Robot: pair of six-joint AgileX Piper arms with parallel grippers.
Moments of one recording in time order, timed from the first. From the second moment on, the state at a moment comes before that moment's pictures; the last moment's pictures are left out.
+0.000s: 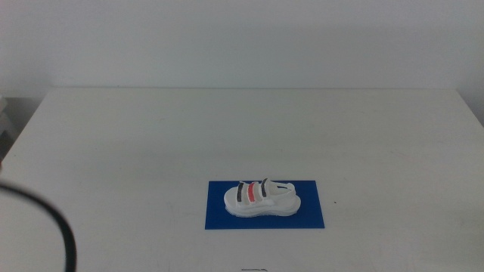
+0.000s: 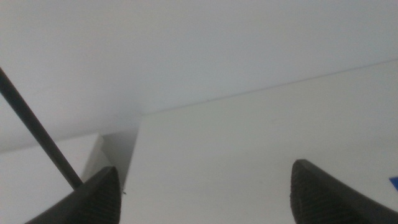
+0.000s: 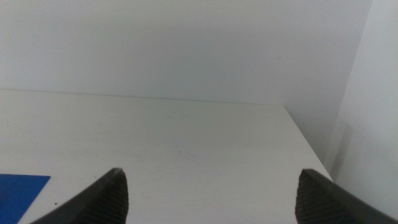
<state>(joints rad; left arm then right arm) 0.07 0.41 -0.48 -0.15 0.37 0.38 -0.02 -0.01 0.03 0.00 0.14 -0.07</state>
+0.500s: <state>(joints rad) 0.07 0.17 -0.17 -0.22 0.30 0.36 -0.02 -0.01 0.03 0.00 0.14 -0.07</state>
